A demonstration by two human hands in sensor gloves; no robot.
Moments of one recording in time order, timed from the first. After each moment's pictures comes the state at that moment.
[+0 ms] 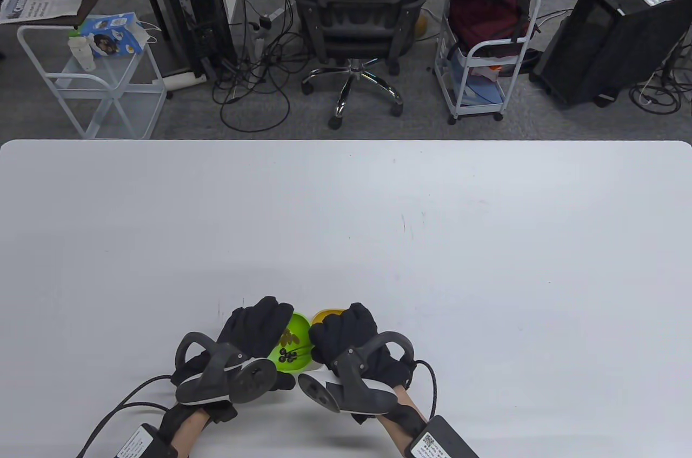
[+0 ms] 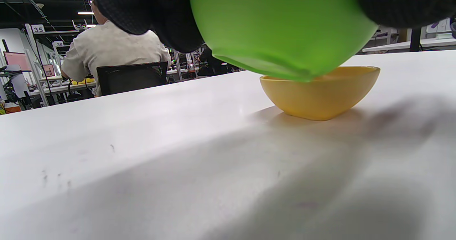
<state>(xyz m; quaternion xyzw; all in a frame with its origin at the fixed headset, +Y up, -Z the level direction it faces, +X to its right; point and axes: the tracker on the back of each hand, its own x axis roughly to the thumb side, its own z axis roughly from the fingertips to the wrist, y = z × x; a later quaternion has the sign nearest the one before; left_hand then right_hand) -0.194 -0.702 -0.246 0.02 -0.31 -0.05 0.95 -0.025 -0.692 -0.236 -0.29 0.17 -0.94 0.07</state>
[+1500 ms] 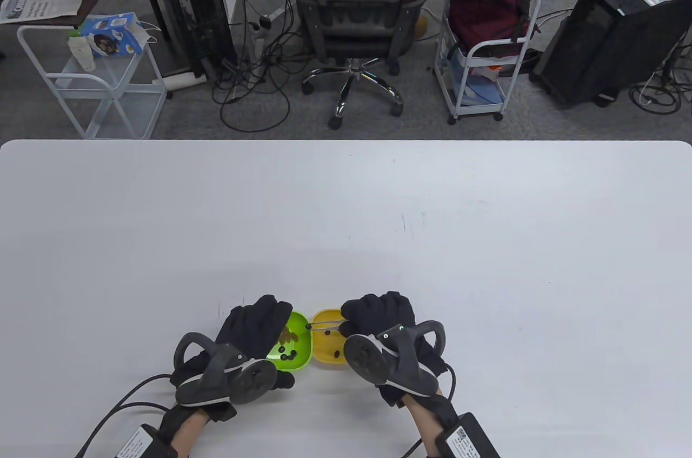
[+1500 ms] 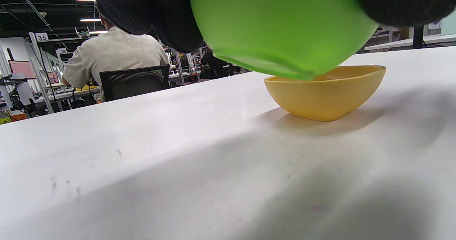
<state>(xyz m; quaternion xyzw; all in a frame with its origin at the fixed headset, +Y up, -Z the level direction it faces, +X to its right) -0.194 -0.701 -0.244 0.03 -0.31 -0.06 0.95 0.035 -0.668 -0.255 -0.19 0.16 -0.97 -0.08</state>
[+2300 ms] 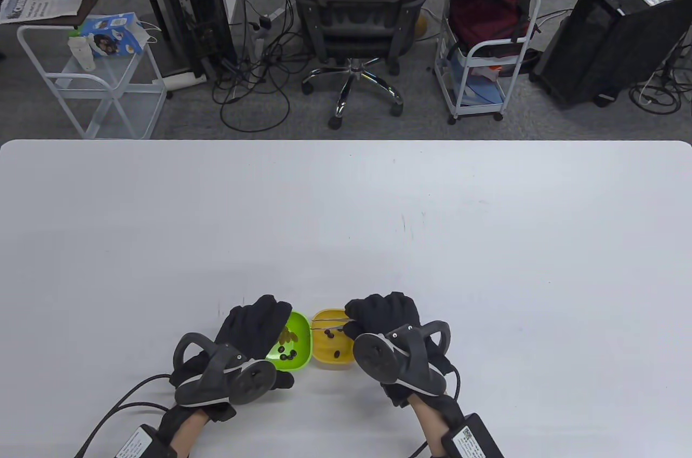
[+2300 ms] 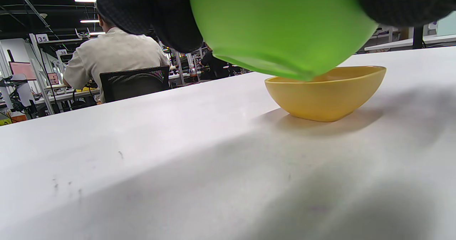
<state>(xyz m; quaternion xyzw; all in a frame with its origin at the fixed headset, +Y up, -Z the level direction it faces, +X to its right) -0.195 -0.700 -0.244 0.03 -0.31 -0.07 0.95 0.037 -0.673 -0.253 -0.20 0.16 -0.96 -0.09</state>
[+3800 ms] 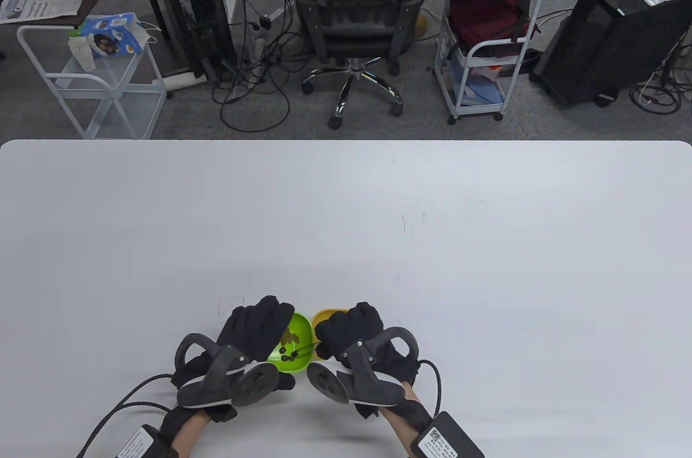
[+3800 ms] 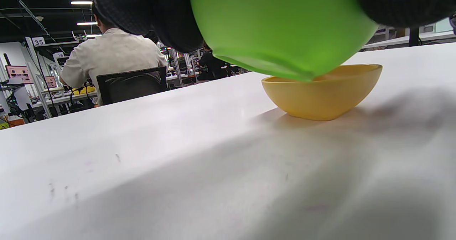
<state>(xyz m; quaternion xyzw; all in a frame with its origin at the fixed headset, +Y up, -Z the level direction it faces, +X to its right) -0.191 -0.700 -0.242 0.04 -0.31 -0.07 0.95 -0.015 -0.692 -0.243 -0.28 0.14 -0.95 0.04</state>
